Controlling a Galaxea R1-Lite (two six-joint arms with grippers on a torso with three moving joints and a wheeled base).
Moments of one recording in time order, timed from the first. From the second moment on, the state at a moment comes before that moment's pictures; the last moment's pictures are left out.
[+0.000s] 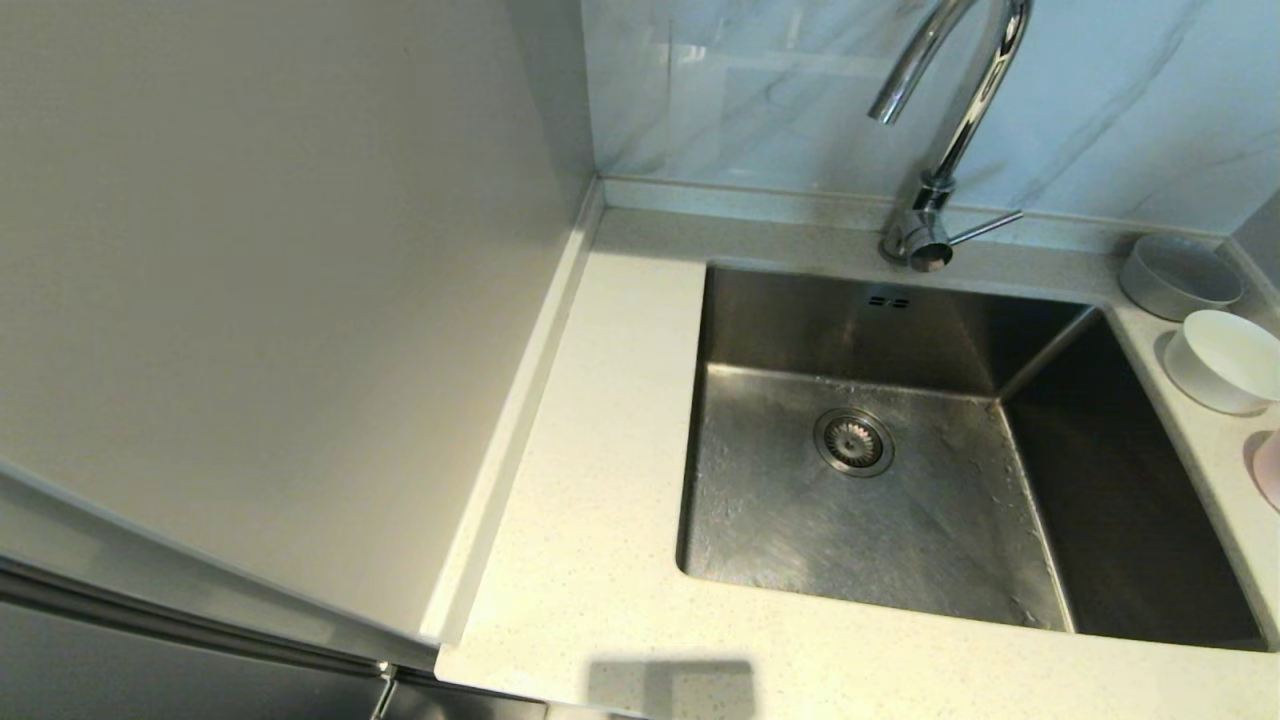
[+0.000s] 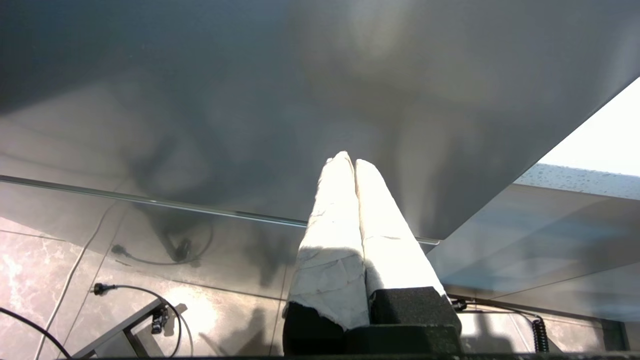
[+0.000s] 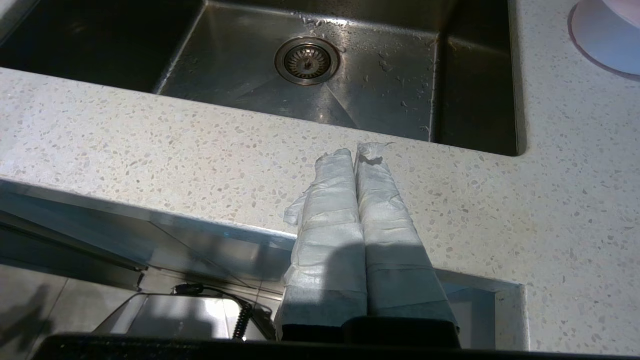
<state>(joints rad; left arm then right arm) 0.00 0.00 0.00 0.00 0.02 -0.02 0.00 0.00 0.00 0.00 0.00 0.02</state>
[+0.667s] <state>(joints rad) 0.00 0.00 0.00 0.00 0.02 -0.02 -0.01 0.40 -0.39 0.04 -0.03 0.00</state>
